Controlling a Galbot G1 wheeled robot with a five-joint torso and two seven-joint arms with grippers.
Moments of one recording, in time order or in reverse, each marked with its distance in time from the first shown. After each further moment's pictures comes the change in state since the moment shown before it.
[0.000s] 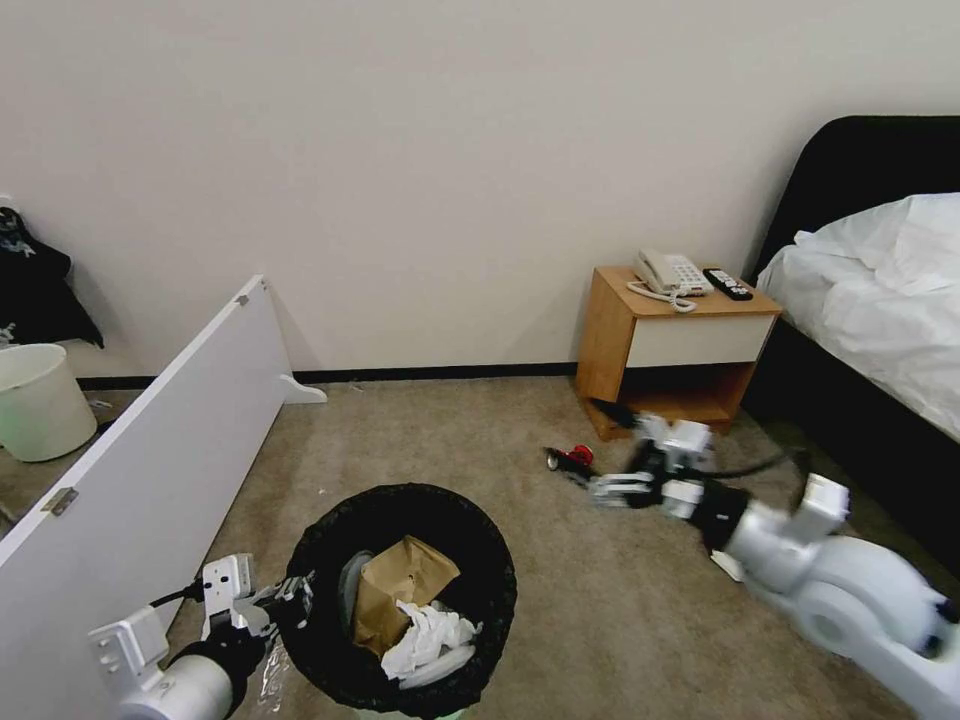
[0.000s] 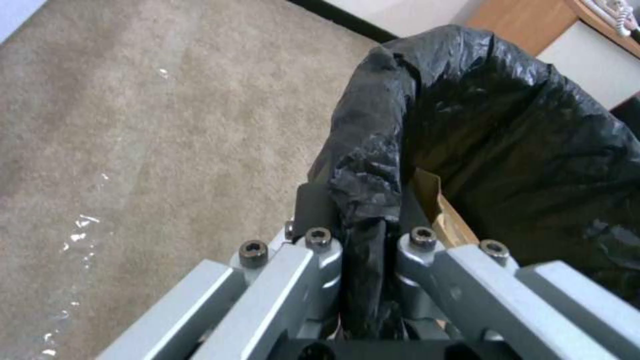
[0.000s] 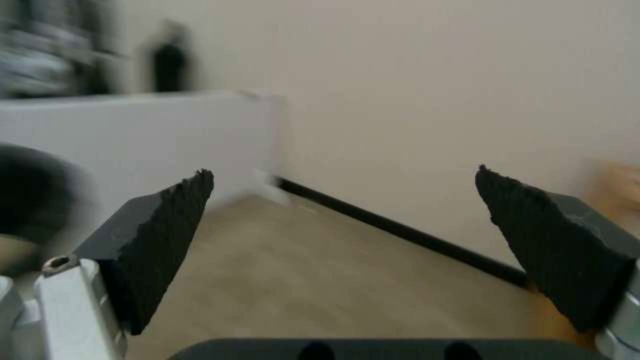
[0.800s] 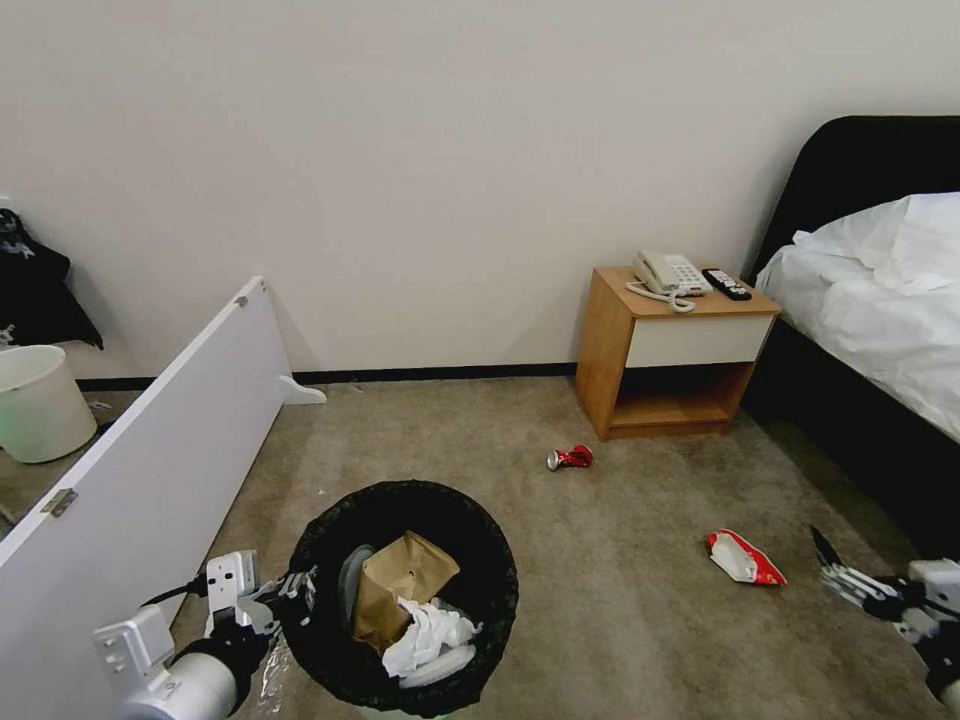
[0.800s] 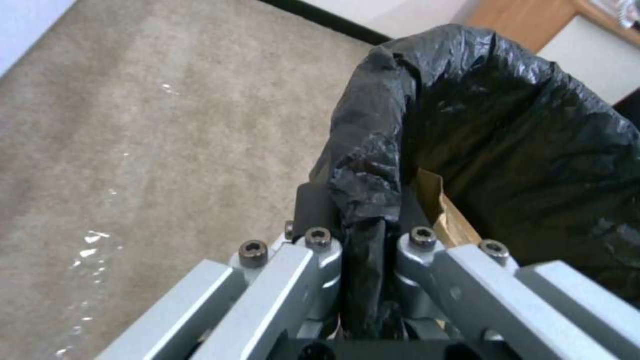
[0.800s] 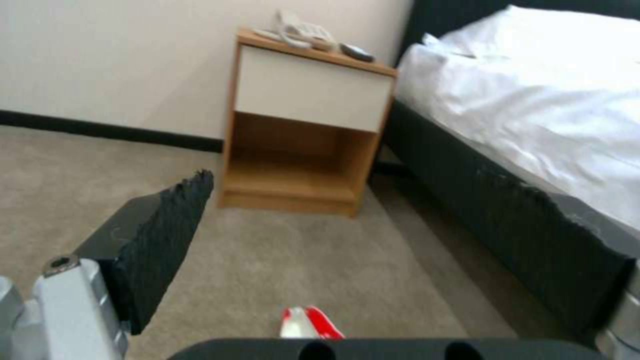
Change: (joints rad) left arm 0.008 -0.007 0.020 0.000 0.087 -0.003 0.030; right arm -0.466 0.490 0.476 -0.065 -0.348 0.045 0.189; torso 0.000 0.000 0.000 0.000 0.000
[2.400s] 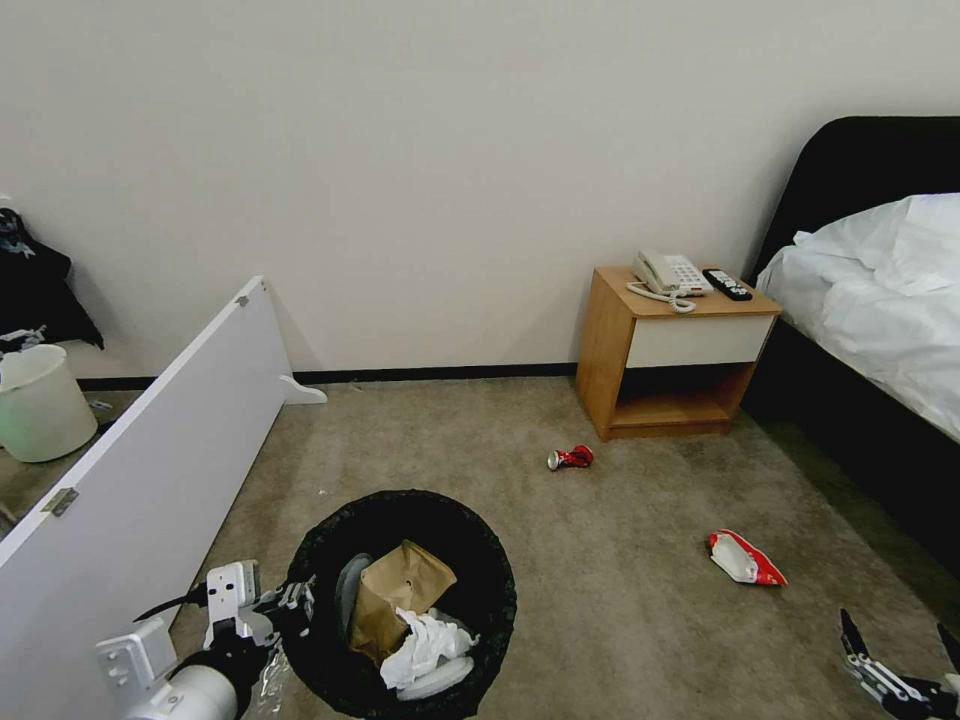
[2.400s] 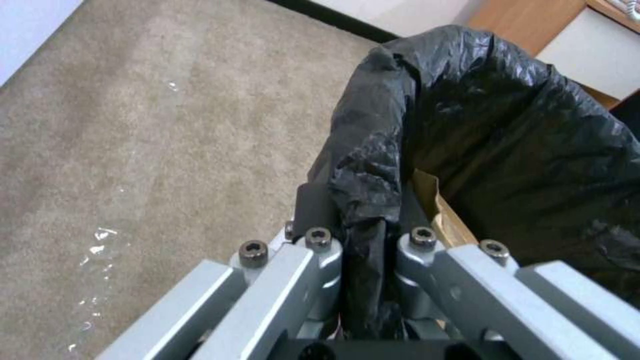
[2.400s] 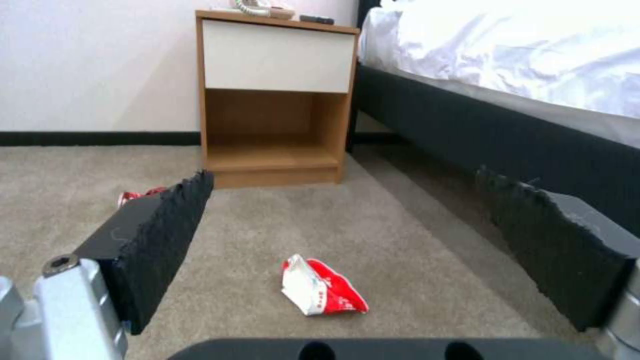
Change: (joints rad) left arm 0.023 -0.013 0.003 0.000 0.037 -0.007 0.019; right arm 0.005 0.238 -0.016 -0.136 -0.037 0.189 -0.106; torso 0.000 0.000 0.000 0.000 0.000
